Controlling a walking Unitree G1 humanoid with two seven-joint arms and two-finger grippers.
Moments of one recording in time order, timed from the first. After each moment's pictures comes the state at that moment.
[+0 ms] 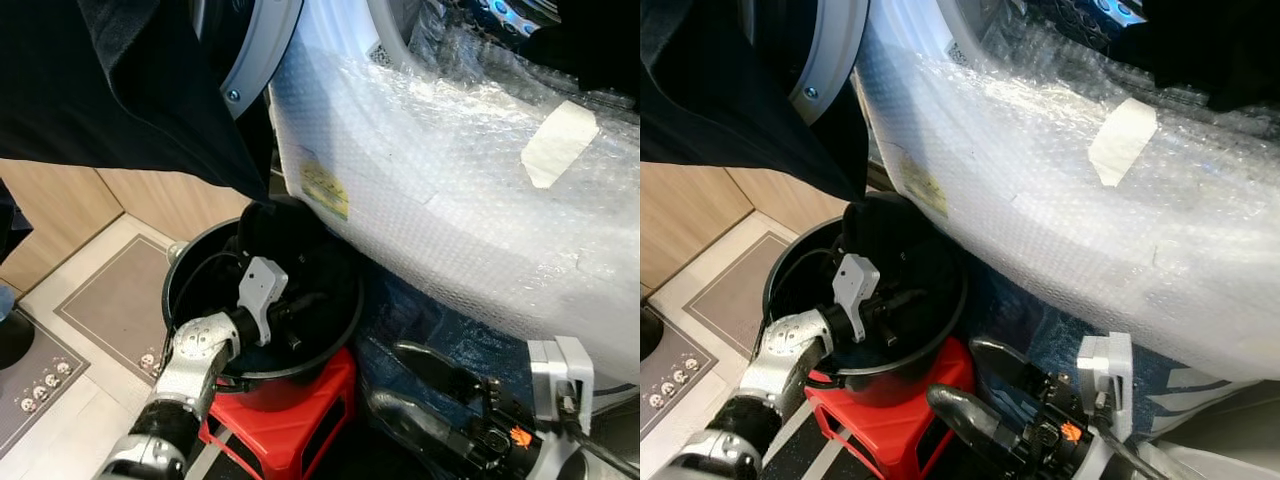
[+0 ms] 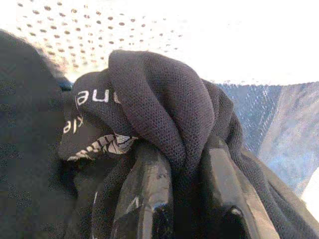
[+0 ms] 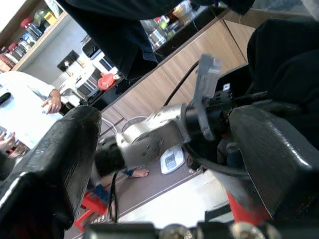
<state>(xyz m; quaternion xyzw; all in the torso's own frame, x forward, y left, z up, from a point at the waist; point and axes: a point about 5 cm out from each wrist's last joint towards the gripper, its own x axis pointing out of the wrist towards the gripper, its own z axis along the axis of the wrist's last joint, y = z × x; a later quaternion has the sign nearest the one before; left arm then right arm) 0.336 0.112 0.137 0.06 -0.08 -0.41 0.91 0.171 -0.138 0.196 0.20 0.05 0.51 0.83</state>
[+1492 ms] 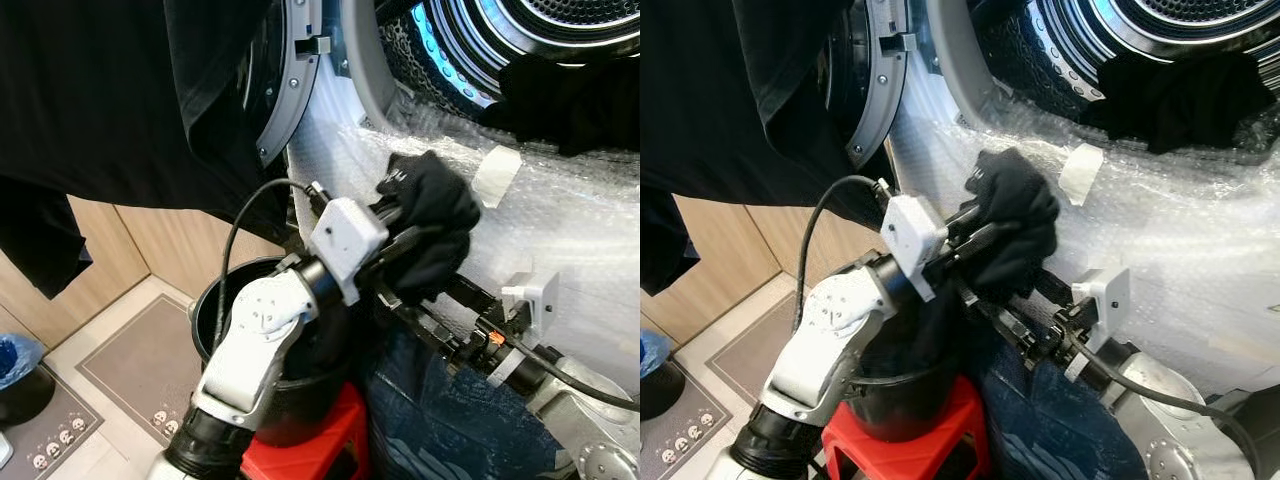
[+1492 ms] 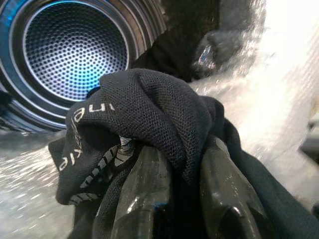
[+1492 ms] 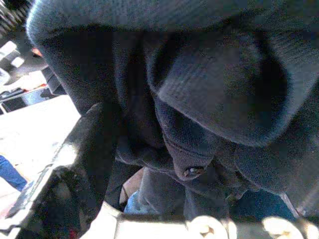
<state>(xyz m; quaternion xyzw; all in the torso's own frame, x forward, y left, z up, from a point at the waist) 0.284 0.022 0.265 0.05 -0.30 -0.45 0.84 0.257 -0.165 0.186 0.06 -0.01 0.37 0.93</state>
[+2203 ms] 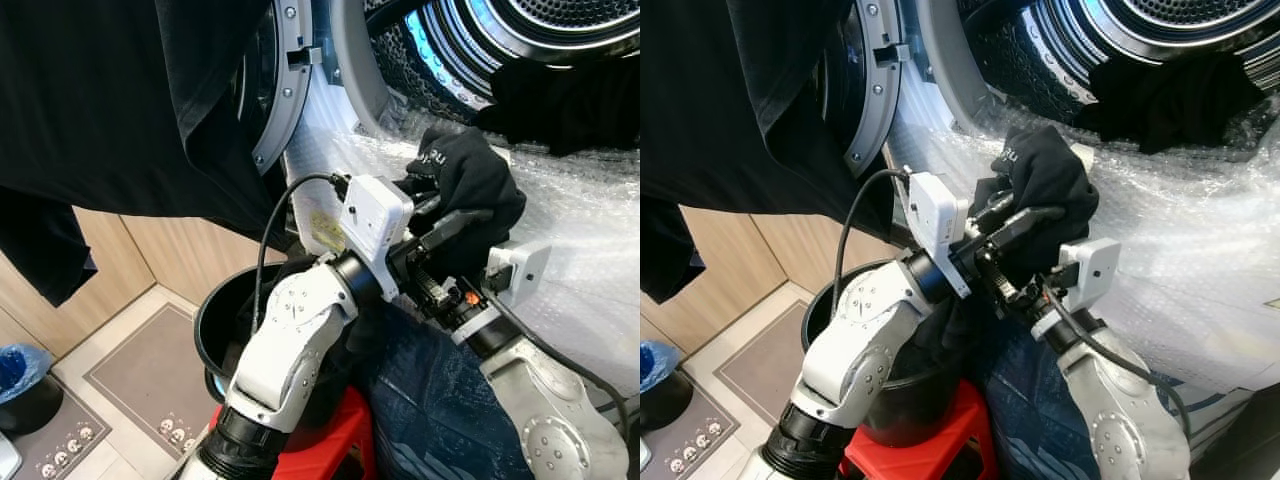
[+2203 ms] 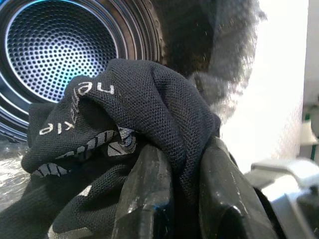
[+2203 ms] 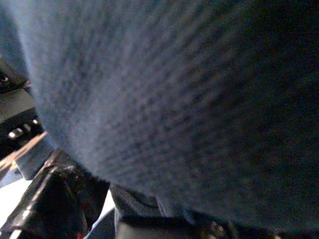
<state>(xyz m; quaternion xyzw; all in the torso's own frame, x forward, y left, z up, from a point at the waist) 0.277 -0.003 0.278 -0.09 -0.27 -0.49 0.83 0.283 -0.136 0.206 0.14 -0.10 0.29 0.94</state>
